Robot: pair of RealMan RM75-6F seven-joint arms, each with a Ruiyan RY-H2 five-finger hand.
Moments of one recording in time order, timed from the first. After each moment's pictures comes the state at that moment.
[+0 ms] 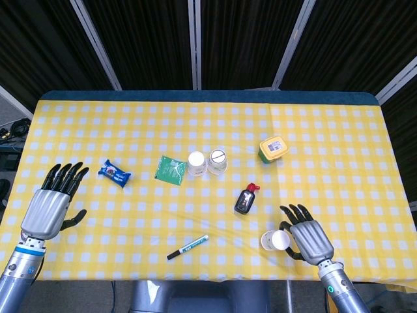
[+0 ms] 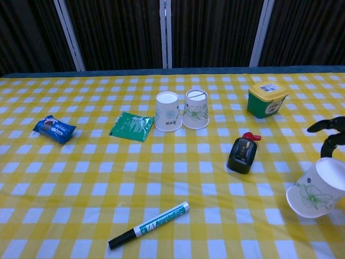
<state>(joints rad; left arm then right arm) -0.31 -1.10 0.01 -1.89 1.46 1.43 0.37 0.28 -1.21 0.00 -1.93 -1.38 1.14 -0.47</state>
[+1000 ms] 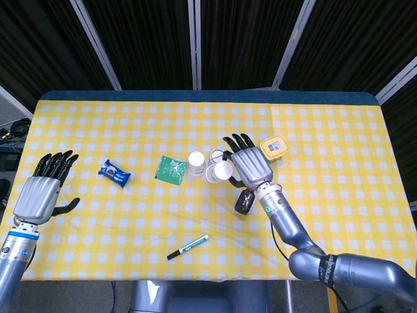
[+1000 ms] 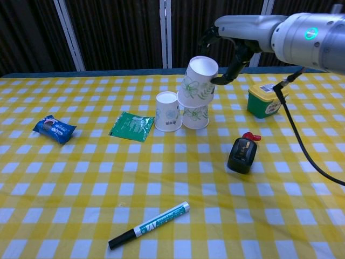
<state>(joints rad) -0.34 -1.07 -0.09 -1.83 1.34 1.32 0.25 0.87 -1.45 0.40 -1.73 -0.81 0.96 -0.66</state>
